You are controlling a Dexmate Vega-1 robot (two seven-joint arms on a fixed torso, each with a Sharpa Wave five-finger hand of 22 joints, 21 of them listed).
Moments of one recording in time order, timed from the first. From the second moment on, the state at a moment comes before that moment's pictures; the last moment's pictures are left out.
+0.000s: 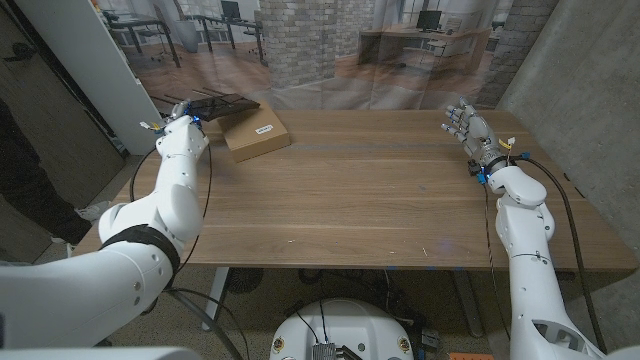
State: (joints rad) left arm 0.29 0.09 -0.40 -0.87 -0.13 0.23 0.50; left_hand 1.14 -0.22 0.41 -0.11 0.23 0.65 0.13 1.12 1.05 0.90 -0.03 0.72 0.79 1.21 -0.17 0.41 0.61 0.97 -0.11 0.83 0.21; right arm -0.94 -0.07 0.33 -1.57 0.03 0.07 0.45; right_hand 0.13 0.07 0.21 -0.01 0.23 0.19 0.05 0.20 0.19 0.18 0.09 0.21 0.19 0.04 0.04 0.19 0.18 0.25 0.01 0.20 0.17
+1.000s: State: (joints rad) left arm 0.39 0.05 -0.36 -1.16 -0.11 0.29 0.47; left_hand 1.14 -0.22 0.41 -0.11 0.23 0.65 0.13 1.13 1.04 0.91 -0.02 0.71 0.81 1.22 -0.16 0.38 0.63 0.96 -0.12 0.90 0.21; right arm -0.96 -0.05 0.35 -1.58 0.05 0.11 0.46; right_hand 0.13 0.07 0.21 -0.01 0.23 0.19 0.05 0.20 0.19 0.18 0.09 0.21 0.19 0.04 0.03 0.19 0.18 0.25 0.01 0.20 0.17
